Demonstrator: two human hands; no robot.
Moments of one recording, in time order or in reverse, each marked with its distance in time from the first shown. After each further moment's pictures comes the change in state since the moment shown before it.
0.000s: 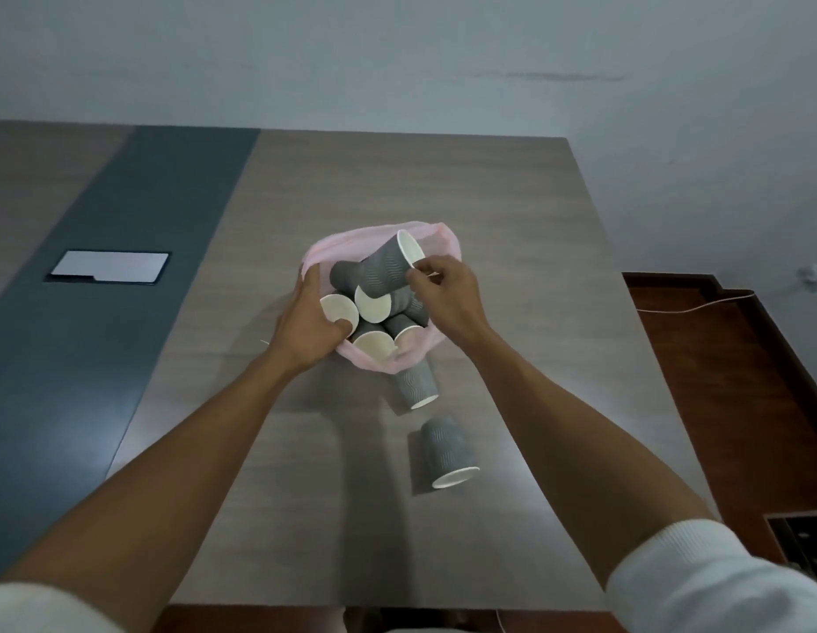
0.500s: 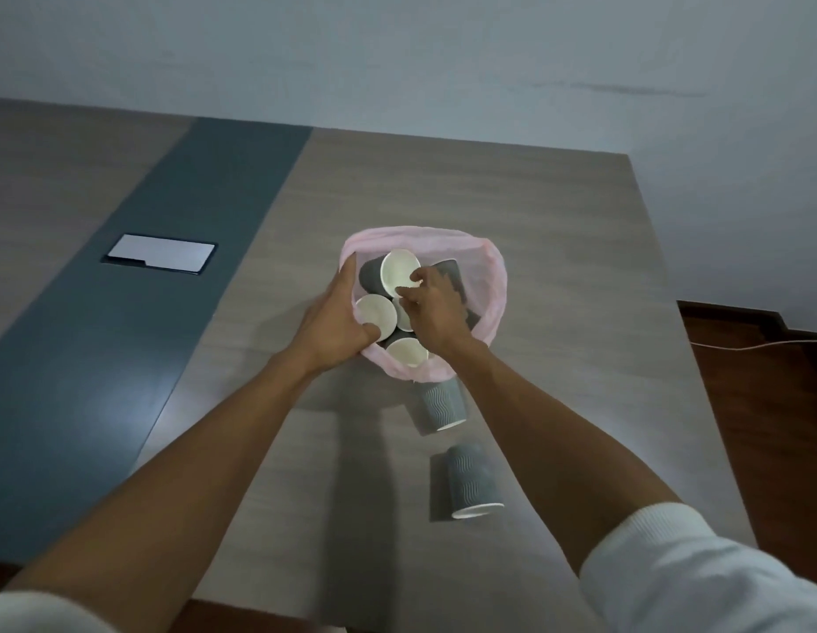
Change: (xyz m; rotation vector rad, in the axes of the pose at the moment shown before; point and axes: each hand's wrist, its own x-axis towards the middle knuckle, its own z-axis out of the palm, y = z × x) left_hand 0.014 0.006 -0.018 0.045 -0.003 0.030; right_hand 0.029 0.010 0.071 -0.489 -0.292 -0.302
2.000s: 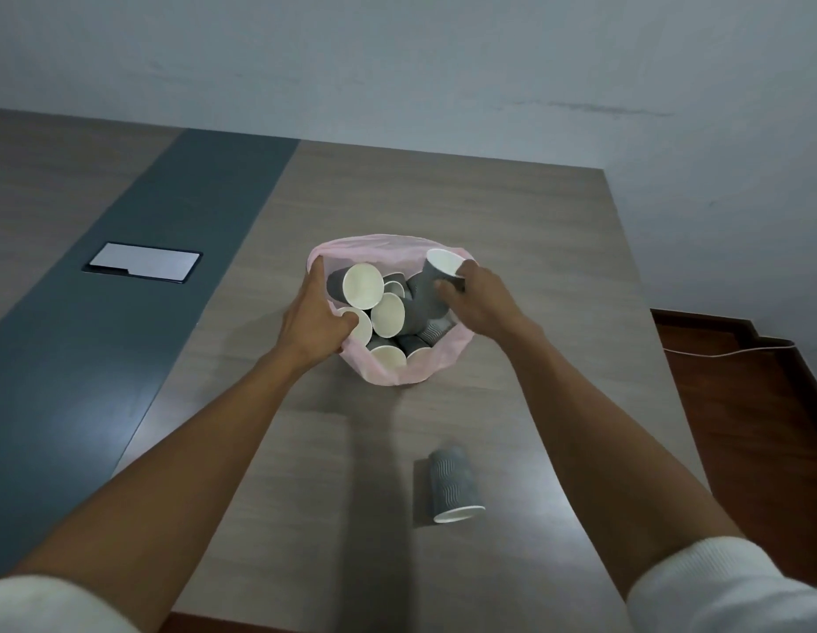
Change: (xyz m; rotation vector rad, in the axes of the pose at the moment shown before) left_hand 0.006 0.002 0.003 -0.098 0.127 -0.083; right_hand 0.002 0.044 -0.085 0.017 -0.062 0.276
